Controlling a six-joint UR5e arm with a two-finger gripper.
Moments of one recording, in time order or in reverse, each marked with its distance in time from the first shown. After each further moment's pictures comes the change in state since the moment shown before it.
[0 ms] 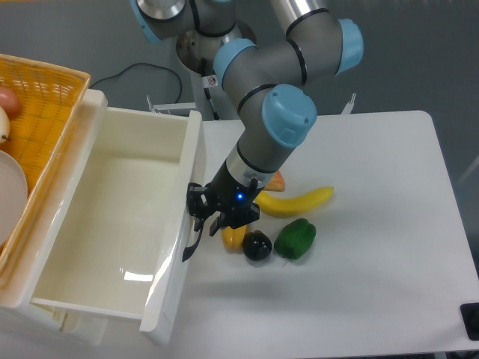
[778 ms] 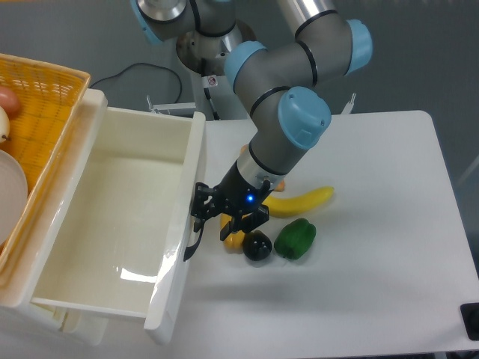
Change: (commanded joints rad) arm 0.032 -0.009 0.008 0.003 -0.048 0.000
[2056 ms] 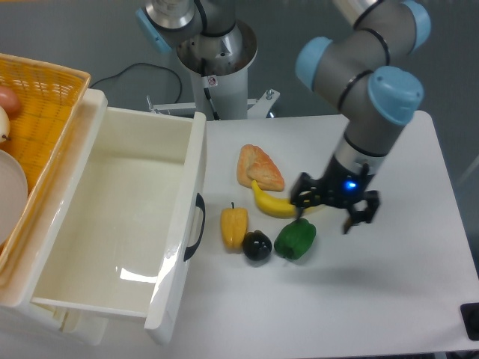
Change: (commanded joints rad) arm 0.255 -0.104 0.049 0.137 0.471 0.550
